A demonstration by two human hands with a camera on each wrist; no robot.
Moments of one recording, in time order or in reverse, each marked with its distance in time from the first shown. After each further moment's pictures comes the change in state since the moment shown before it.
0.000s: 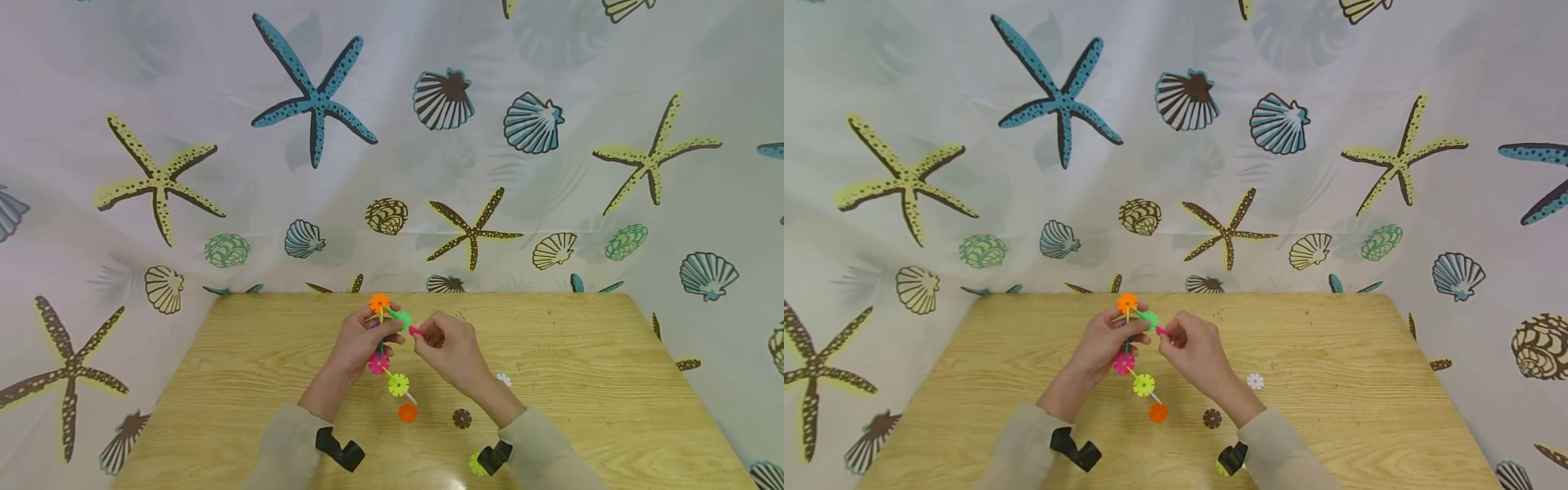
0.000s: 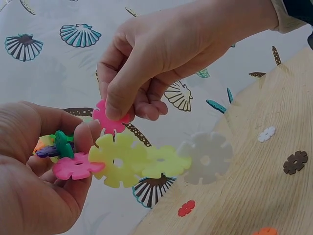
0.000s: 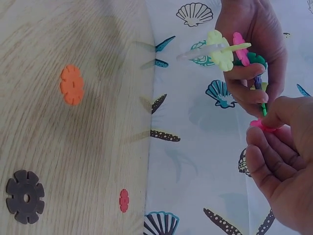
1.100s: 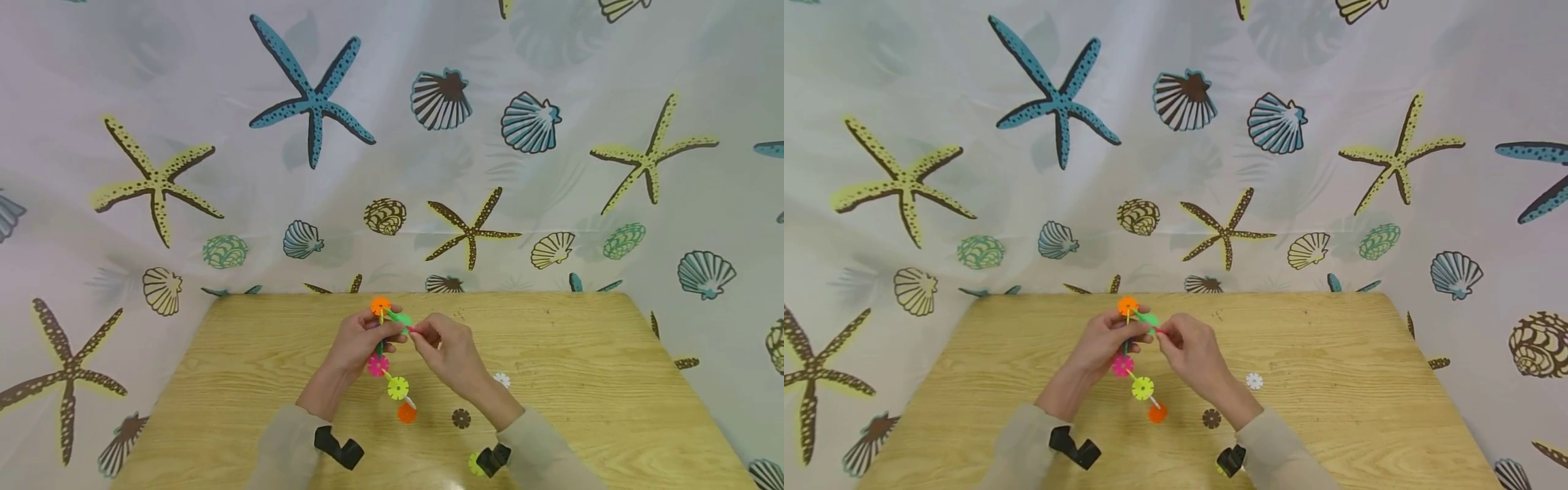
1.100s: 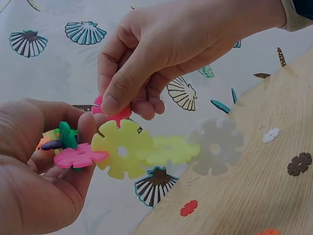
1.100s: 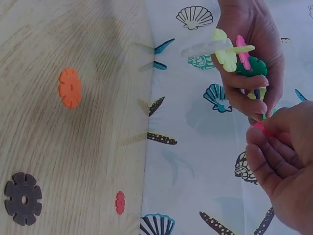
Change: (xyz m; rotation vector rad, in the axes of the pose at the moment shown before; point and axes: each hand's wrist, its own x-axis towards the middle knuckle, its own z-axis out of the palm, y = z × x) left_hand 0.003 -0.003 -0.002 0.021 -0.031 0.005; right_hand -0.001 -0.001 0.002 -0.068 0.017 -0.098
